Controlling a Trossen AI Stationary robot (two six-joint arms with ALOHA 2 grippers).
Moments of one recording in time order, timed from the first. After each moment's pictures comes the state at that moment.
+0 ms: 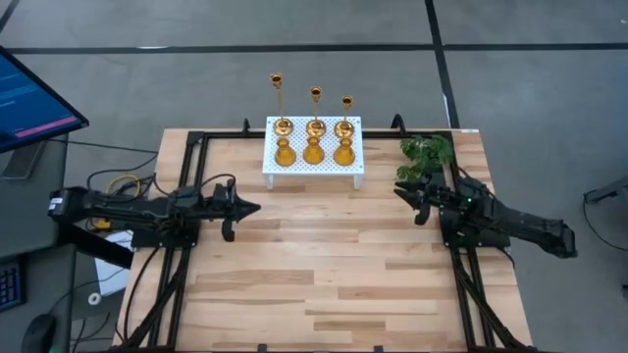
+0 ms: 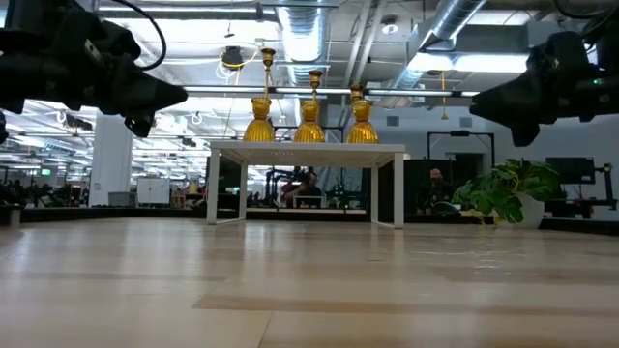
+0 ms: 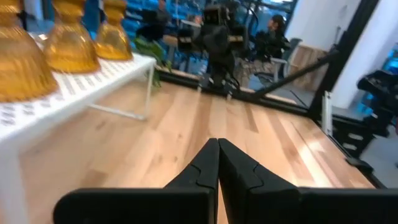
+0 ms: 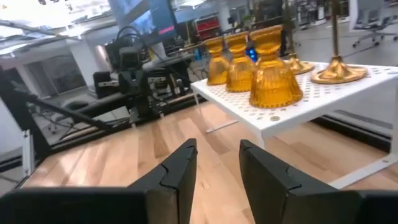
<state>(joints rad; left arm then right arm) 0.03 0.39 0.01 0.50 -0.04 -0.18 -0.31 0.03 0.01 0.01 -0.03 0.26</state>
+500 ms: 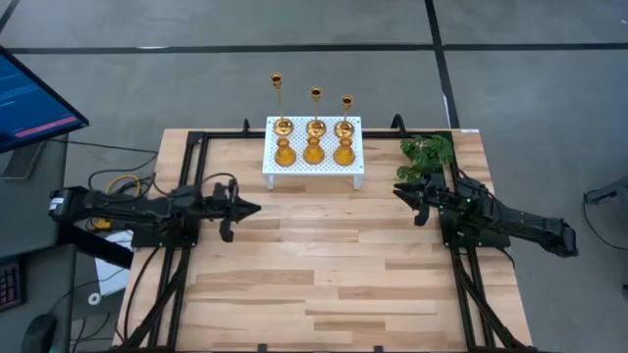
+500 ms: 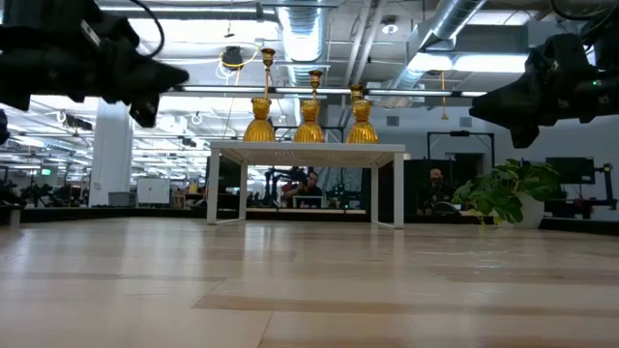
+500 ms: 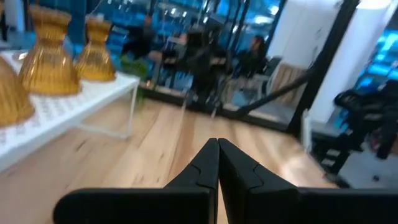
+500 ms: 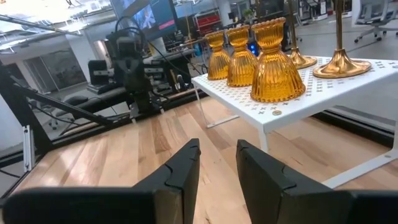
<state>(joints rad) 0.03 0.38 0.01 0.59 0.01 -0.21 -0.30 0.05 0.01 0.01 -0.03 0.25</state>
